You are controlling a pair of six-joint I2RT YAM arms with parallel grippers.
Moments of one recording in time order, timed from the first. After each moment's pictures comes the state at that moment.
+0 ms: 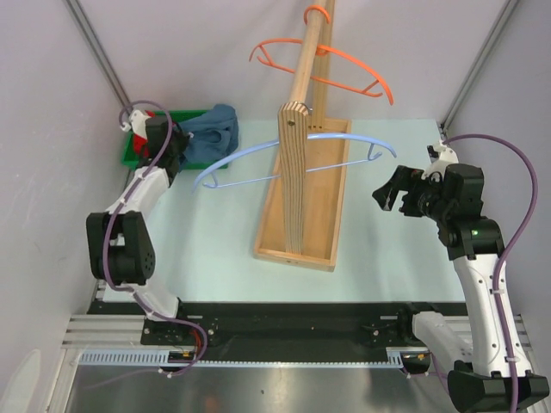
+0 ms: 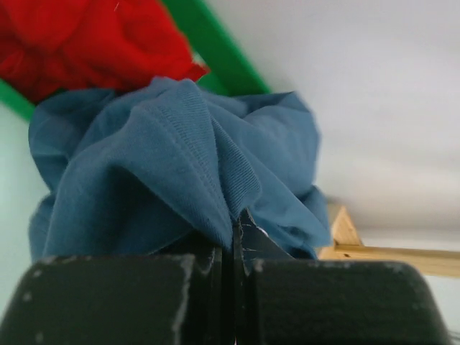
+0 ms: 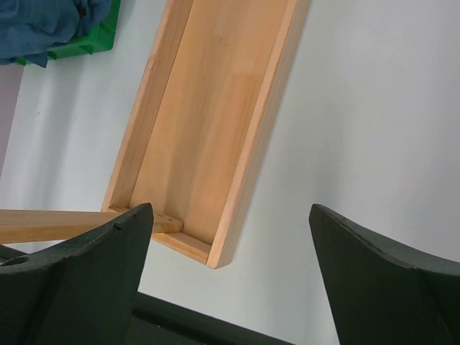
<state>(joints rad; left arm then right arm) 0.01 1.66 1.27 0.05 -0.20 -0.86 0.04 0.87 1.11 -0.73 -0.30 0.29</state>
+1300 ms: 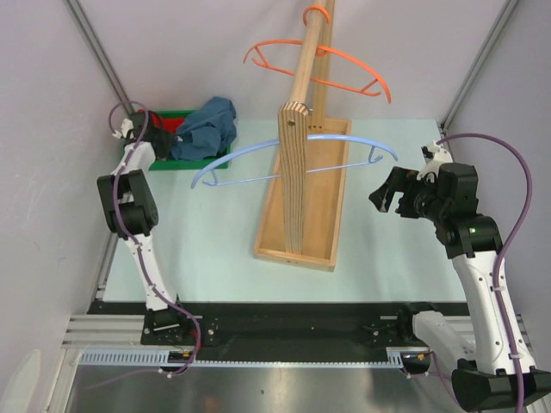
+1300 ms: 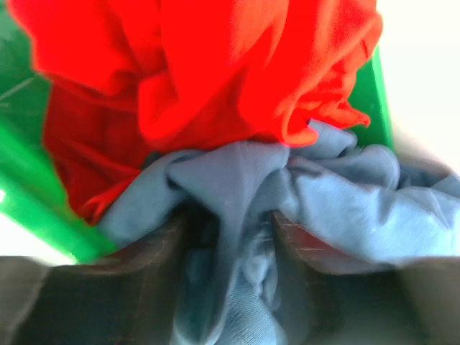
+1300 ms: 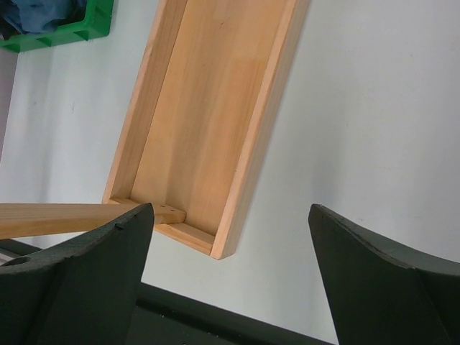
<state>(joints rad) 0.21 2.26 1.85 -0.30 -0.04 -0.99 0.09 0.89 1.12 -0.77 -0.27 0.31</state>
